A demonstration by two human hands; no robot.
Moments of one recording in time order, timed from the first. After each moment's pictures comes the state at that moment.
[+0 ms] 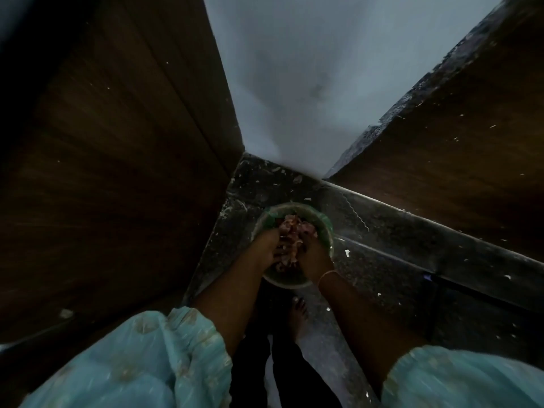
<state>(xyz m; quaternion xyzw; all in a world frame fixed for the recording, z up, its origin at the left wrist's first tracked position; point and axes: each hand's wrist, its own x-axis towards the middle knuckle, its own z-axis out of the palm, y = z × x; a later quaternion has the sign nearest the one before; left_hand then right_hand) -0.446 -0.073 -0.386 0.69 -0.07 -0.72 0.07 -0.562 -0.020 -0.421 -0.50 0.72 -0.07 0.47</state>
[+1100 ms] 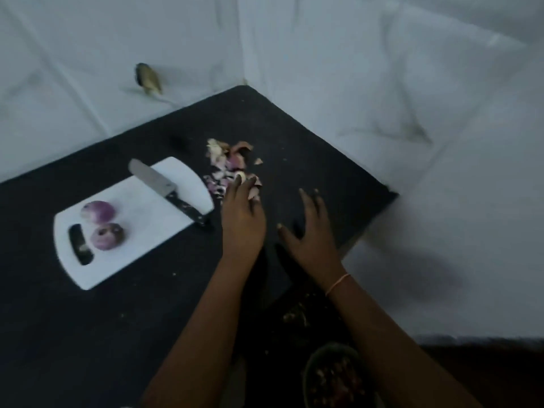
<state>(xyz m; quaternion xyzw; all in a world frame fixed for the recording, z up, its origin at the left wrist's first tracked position) -0.157 -0.166 0.006 0.77 -0.40 -0.14 0.47 -0.298 -0.212 -0.022 -0.79 0.45 -0.28 0.30</state>
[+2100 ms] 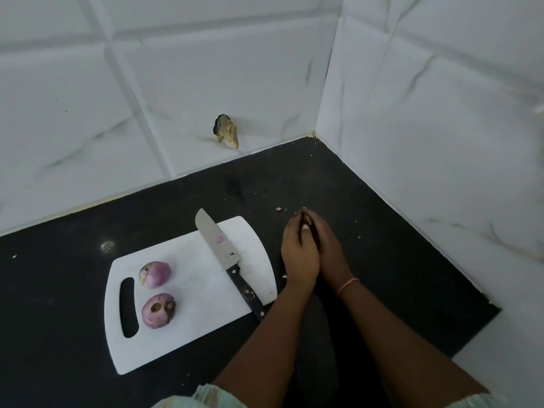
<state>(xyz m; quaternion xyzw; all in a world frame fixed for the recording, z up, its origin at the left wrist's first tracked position) -0.065 -0.268 -0.016 0.70 -0.17 -0.24 0.65 -0.116 -0.316 -0.017 -0.78 0.34 -0.25 0.45</state>
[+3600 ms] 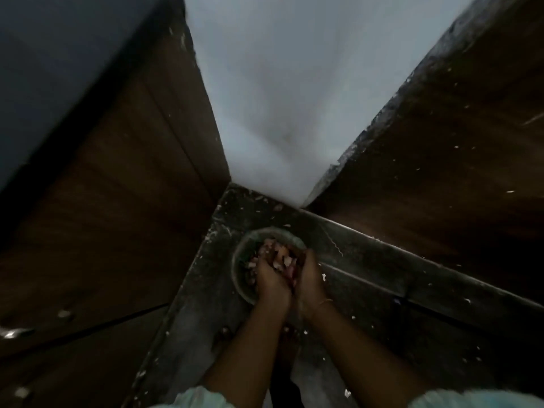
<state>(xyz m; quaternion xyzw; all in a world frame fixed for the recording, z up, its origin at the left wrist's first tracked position) -0.528 -0.027 -0.274 0.50 0.23 -0.67 0.49 -0.568 -0.017 -0.283 0.06 0.64 -0.42 0.64</state>
